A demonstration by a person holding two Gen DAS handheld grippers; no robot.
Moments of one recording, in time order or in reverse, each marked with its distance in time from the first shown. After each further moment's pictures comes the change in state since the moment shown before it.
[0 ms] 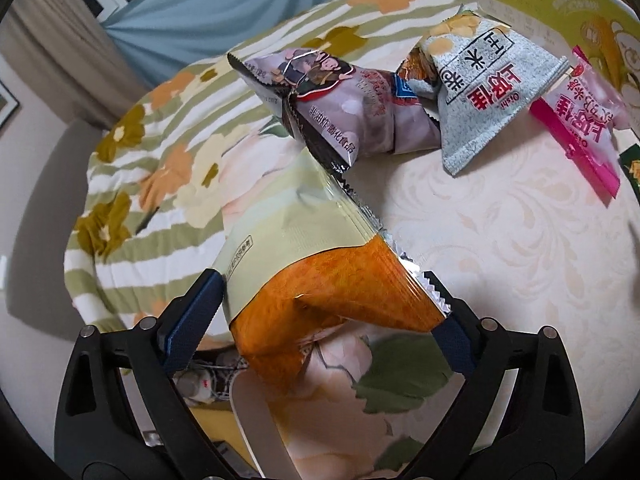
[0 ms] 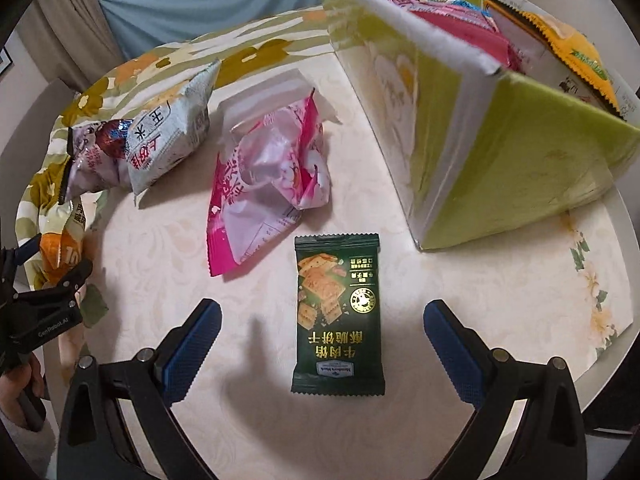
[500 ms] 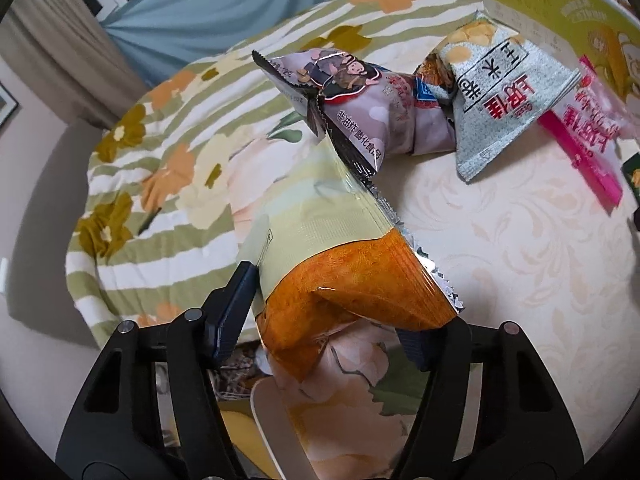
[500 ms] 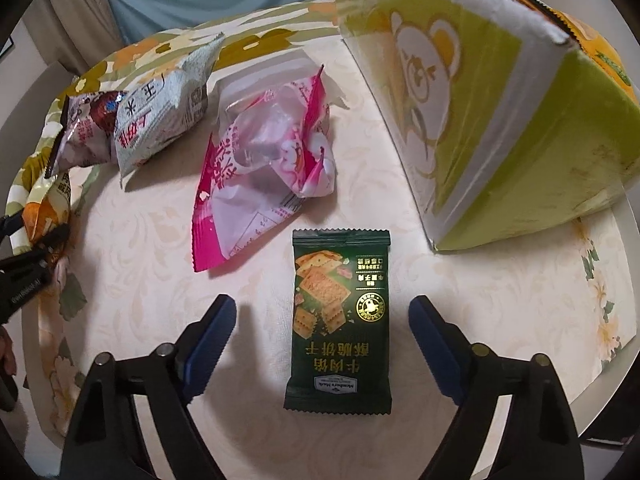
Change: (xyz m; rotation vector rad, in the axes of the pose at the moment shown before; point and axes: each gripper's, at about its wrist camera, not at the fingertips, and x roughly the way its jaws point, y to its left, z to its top) left arm -0.002 0.014 0.005 -0.016 0.012 -0.017; right arm 0.018 0.006 -0.004 -0.052 0.018 -0.044
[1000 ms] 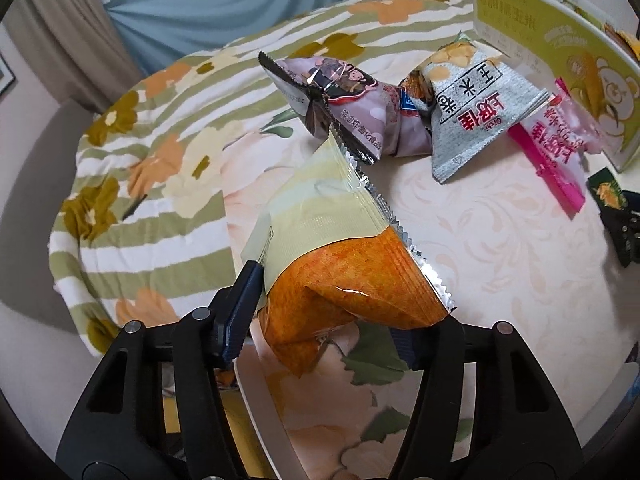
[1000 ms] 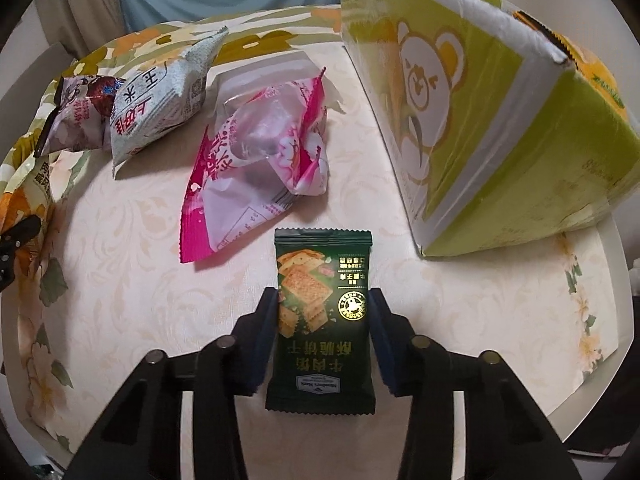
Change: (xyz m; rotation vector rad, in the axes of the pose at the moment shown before) left arm -0.028 0.000 -0.015 -0.065 -0.016 -0.074; right arm -0.003 0.011 -0.007 -0.063 -0.032 -0.070
